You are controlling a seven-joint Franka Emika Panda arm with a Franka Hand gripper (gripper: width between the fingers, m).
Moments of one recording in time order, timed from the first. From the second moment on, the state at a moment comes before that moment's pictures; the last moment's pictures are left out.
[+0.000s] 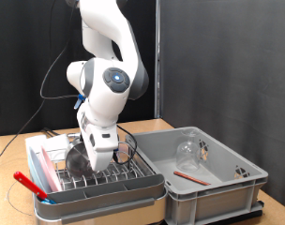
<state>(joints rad) -0.52 0.07 0.28 -2.32 -0.31 1.89 -0.92</state>
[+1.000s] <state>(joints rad) -0.53 0.06 0.26 -2.26 -0.32 2.07 -0.81</state>
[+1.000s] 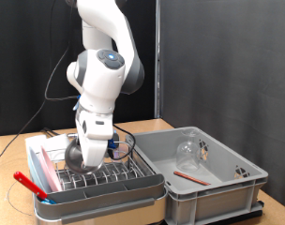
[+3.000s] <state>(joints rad) -0.50 -0.01 0.35 -2.50 -0.28 1.91 -1.00</state>
